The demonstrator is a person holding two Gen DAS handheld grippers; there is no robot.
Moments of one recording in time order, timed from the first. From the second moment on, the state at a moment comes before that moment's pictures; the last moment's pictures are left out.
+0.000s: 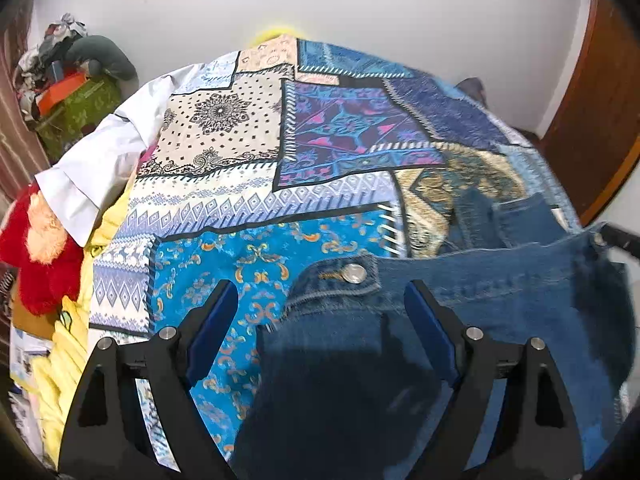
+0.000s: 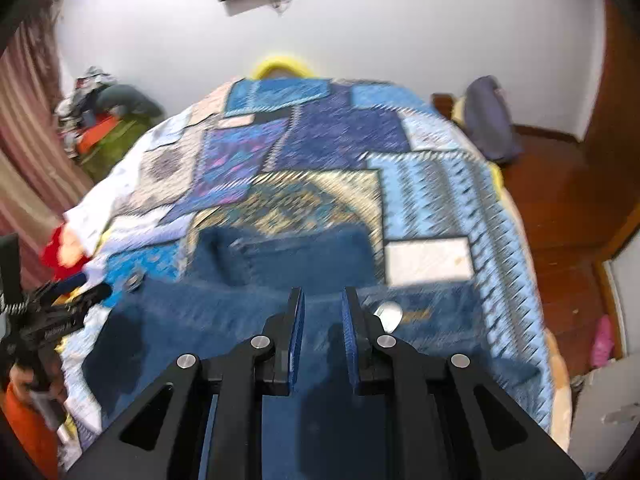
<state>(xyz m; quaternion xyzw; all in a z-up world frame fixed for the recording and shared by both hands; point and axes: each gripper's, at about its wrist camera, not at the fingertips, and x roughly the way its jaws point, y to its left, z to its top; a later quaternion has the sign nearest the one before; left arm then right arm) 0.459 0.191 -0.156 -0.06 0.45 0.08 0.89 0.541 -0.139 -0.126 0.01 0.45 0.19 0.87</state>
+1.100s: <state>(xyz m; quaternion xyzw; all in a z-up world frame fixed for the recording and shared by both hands) 0.328 0.159 -0.218 0.01 0.47 0.09 0.88 0.406 -0.169 -0.184 -0.16 0.46 0.18 0.85</state>
